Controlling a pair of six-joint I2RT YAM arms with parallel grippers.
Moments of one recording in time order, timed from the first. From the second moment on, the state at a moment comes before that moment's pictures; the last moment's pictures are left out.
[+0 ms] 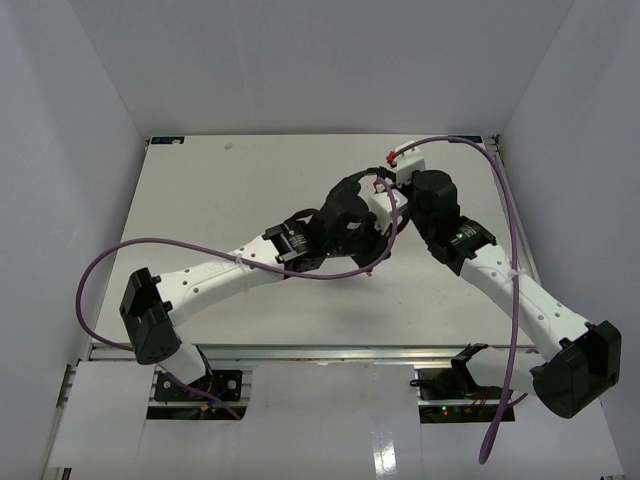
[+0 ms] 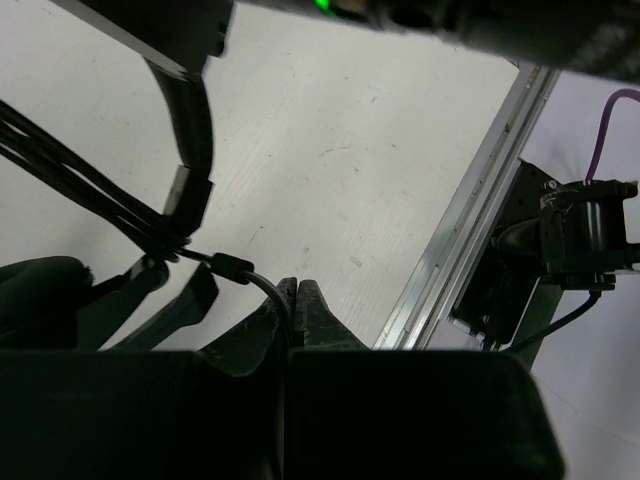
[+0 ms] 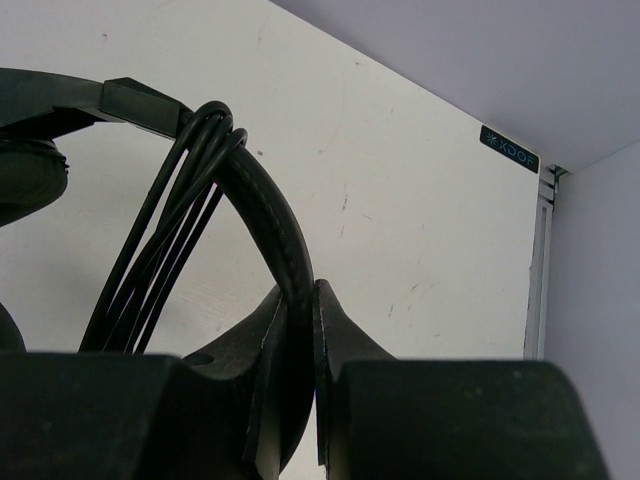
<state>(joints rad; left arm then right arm) -1.06 1.58 1.45 -0.36 0.09 -0.17 0.57 1.19 1.06 -0.18 0.33 -0.24</state>
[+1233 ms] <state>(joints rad) -0.70 1.51 1.41 -0.24 0.31 -0.36 0.58 1.15 1.01 -0.18 0.31 -0.25</state>
